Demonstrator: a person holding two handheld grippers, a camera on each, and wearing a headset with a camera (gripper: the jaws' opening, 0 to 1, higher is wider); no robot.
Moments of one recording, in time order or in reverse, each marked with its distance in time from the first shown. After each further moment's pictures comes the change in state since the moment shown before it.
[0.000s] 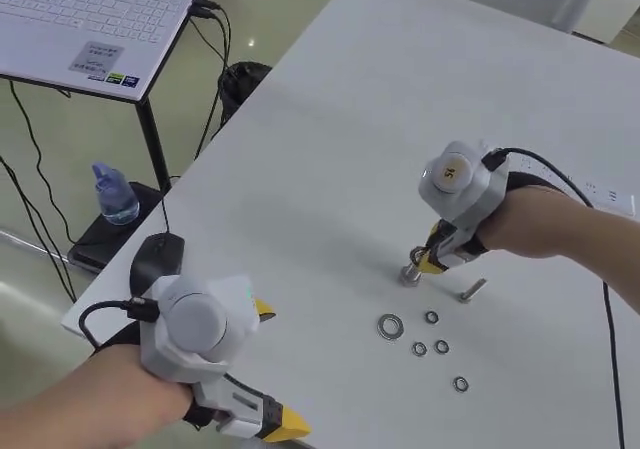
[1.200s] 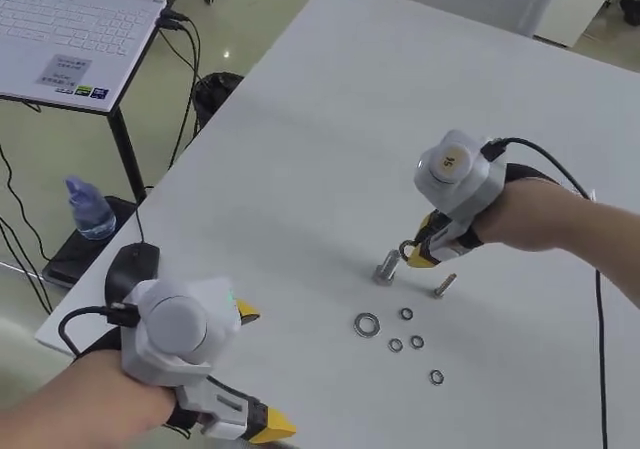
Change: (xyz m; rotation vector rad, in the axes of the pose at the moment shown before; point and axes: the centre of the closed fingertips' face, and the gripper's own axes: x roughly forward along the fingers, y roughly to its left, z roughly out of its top) left arm 0.002 -0.005 0.007 0.028 -0.004 -0.002; right arm -0.031 0.007 -0.002 0.024 -0.058 -0.016
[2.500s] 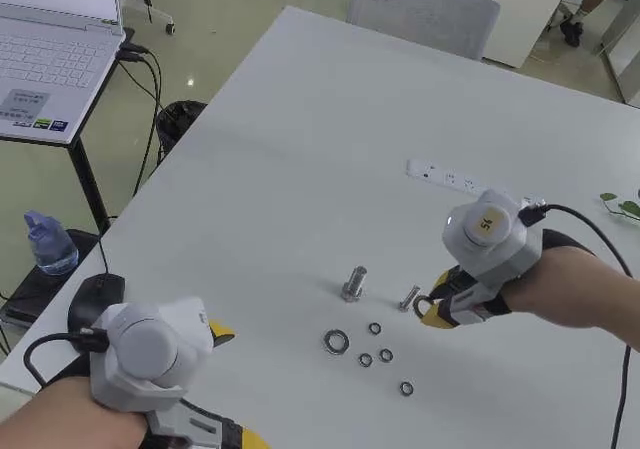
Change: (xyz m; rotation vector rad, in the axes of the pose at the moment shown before) left arm -0.002 -0.003 0.007 0.030 -0.003 -0.005; right arm -0.037 0.035 -0.066 0.133 -0.047 -0.032
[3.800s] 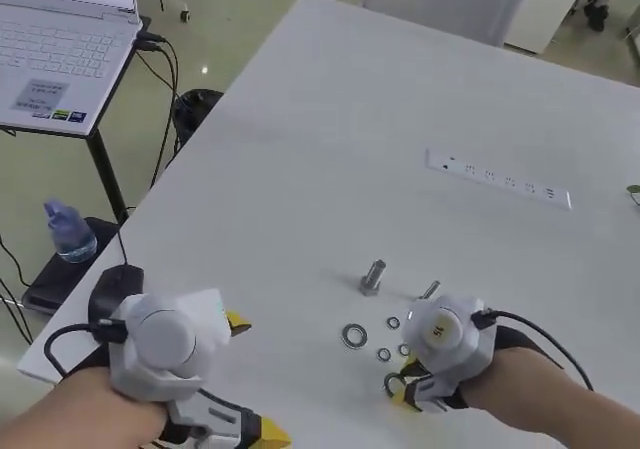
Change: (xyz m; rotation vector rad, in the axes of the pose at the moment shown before) left arm -0.001 0.003 0.003 -0.019 -0.008 -0.002; right arm 0.096 0.085 -0.026 0.028 0.012 0.082
